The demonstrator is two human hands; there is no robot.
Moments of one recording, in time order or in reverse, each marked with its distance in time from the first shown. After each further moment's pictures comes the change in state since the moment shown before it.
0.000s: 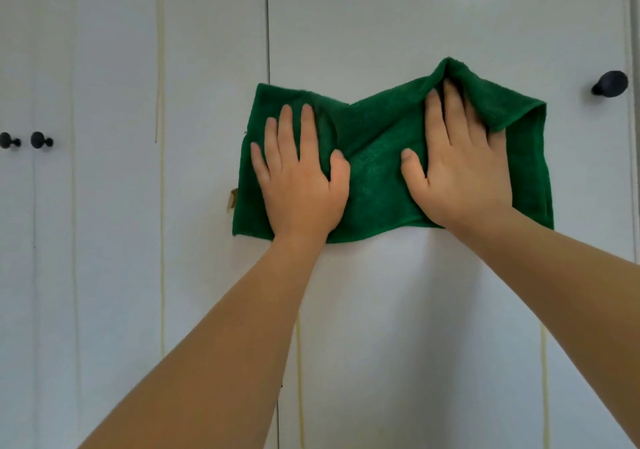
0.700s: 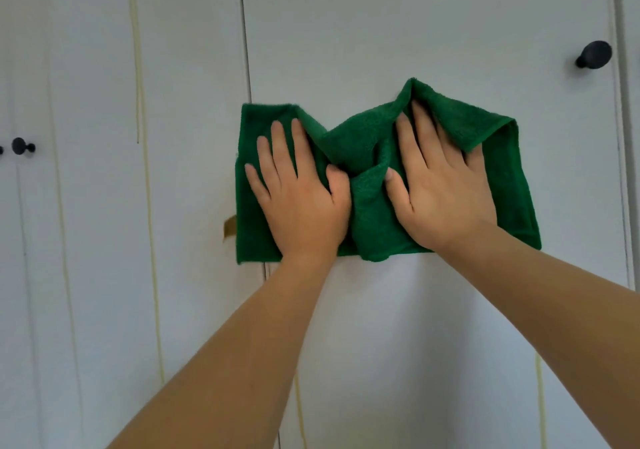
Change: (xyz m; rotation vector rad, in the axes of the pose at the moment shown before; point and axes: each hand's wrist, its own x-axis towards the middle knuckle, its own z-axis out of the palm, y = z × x) left_hand -0.033 0.016 0.008 0.019 0.039 -0.074; right_hand -0.039 -0.001 0.011 -0.019 -0.007 -0.081
